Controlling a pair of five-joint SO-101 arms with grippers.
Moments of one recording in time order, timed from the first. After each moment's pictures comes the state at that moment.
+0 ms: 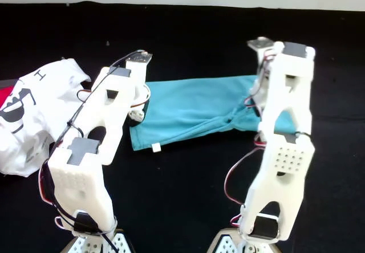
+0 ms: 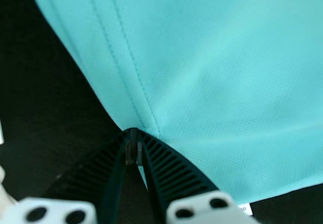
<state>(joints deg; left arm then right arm) 1.9 26.2 4.5 62.6 -2.4 4.4 42.6 -42.2 100.4 29.6</state>
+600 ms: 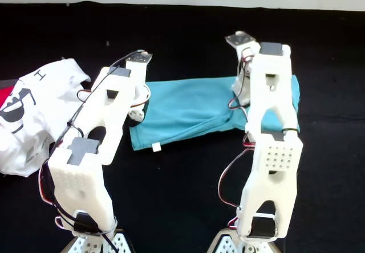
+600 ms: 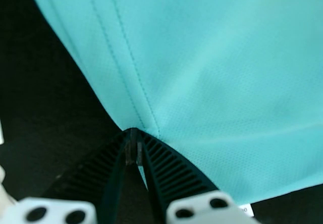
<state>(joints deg) 1.9 26.2 4.5 62.6 -2.4 -1.2 44.1 -40.2 91.7 29.6</state>
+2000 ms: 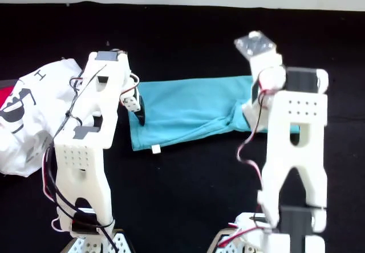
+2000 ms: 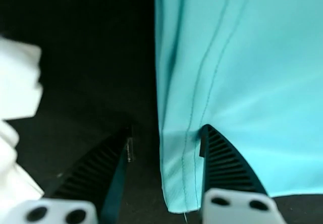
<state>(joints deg) -3.6 41.5 -21.6 83.1 10.4 -1.8 -15.5 2.2 98.2 29.5</state>
